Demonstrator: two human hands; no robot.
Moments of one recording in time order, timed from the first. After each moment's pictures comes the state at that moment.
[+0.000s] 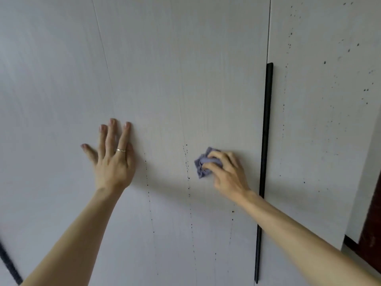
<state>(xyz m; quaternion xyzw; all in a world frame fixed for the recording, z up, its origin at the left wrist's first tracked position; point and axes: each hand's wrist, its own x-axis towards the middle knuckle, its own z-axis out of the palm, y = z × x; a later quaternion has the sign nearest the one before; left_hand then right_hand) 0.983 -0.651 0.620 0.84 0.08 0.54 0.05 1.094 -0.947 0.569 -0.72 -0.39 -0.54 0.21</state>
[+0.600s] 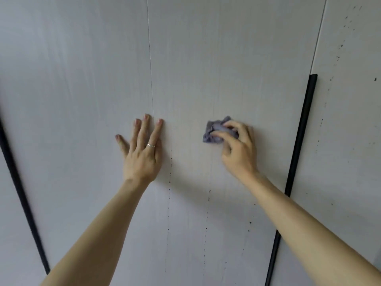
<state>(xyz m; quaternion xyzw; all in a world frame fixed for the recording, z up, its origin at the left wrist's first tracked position) 0.984 -0.650 0.620 0.84 0.09 0.52 0.05 1.083 -0.897 0.652 -0.67 -0.36 -0.58 0.30</state>
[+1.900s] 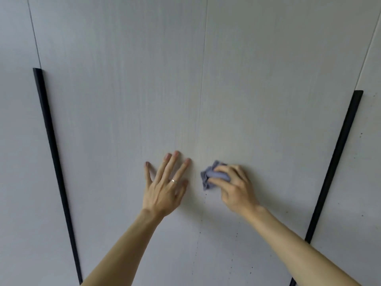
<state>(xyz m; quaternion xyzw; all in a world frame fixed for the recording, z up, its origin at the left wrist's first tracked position) 0.945 -0.591 0.549 0.86 0.02 0.50 -0.07 1.038 -0.818 0.585 -0.68 -0.48 -0.52 0.20</state>
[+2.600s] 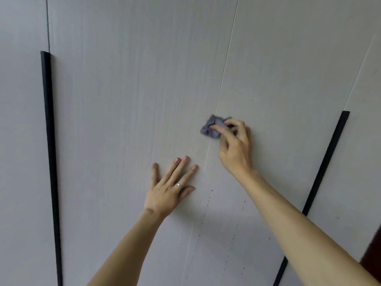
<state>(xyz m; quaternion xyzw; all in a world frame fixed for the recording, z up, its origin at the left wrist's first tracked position) 0.959 -0.561 0.536 0.82 -0.03 0.57 -0.09 1.008 -0.752 0.692 -0.69 -0.36 -0.57 0.27</state>
